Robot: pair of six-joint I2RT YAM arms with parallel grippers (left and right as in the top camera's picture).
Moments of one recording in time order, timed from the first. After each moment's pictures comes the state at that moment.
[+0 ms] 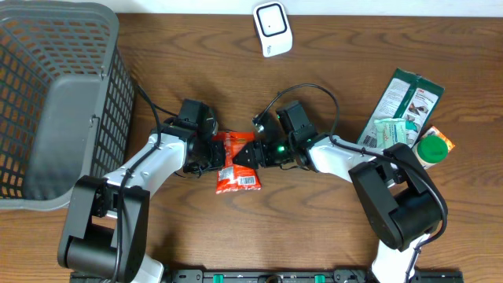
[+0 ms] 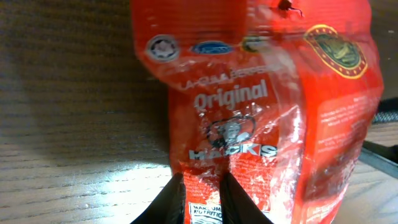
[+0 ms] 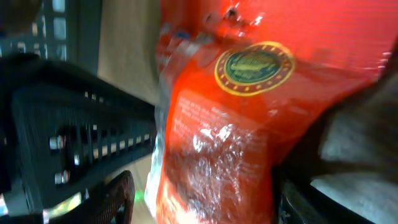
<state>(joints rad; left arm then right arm) -0.27 1.71 0.91 -0.58 0.32 -0.38 0.53 1.96 0.97 0.03 -0.78 0.50</state>
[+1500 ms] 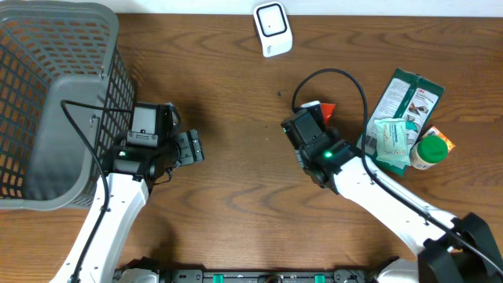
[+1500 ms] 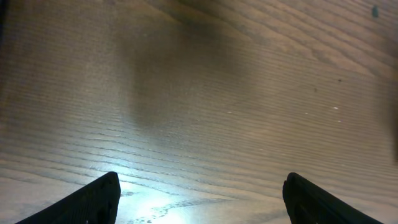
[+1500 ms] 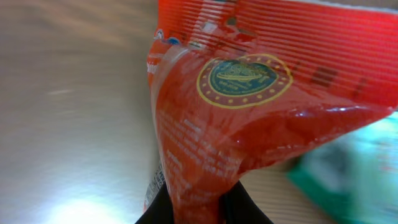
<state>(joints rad) -0.15 1.24 0.89 -0.73 0.09 -0.38 0.62 1.53 0.95 -0.52 0.46 0.25</state>
